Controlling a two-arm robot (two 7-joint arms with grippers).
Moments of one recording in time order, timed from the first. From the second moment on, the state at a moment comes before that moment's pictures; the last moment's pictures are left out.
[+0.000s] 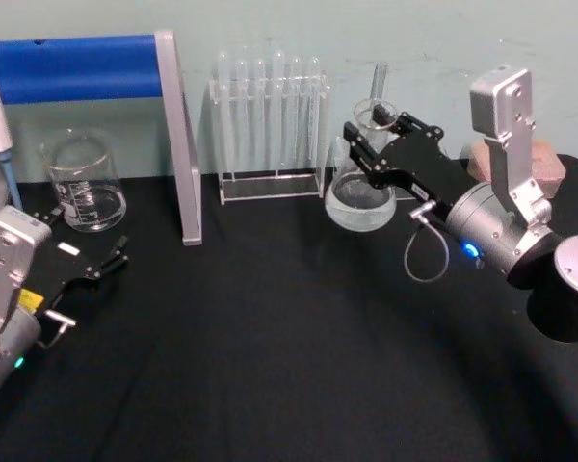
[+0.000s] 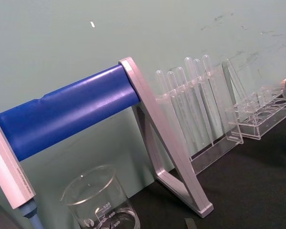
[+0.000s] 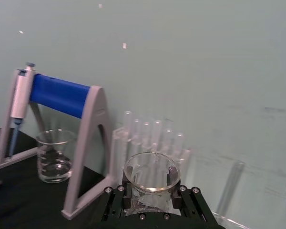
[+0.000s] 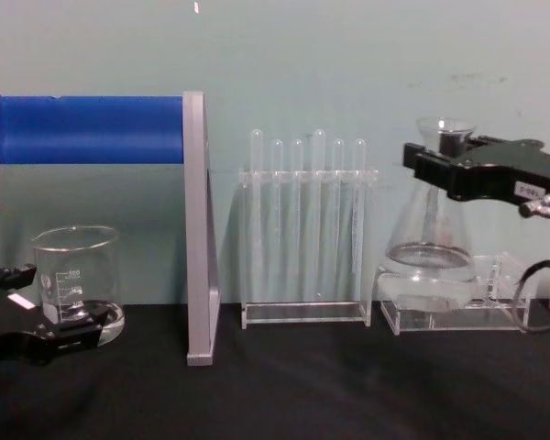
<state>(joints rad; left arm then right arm) -0.20 0.60 0.45 -1.41 -0.25 -0.12 0.03 0.33 0.30 -0.29 -1.48 0.26 0.00 0.32</state>
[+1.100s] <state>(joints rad) -0.20 0.60 0.45 -1.41 -0.25 -0.12 0.03 0.27 0.32 -0.42 -1.58 0.32 0.03 0.41</state>
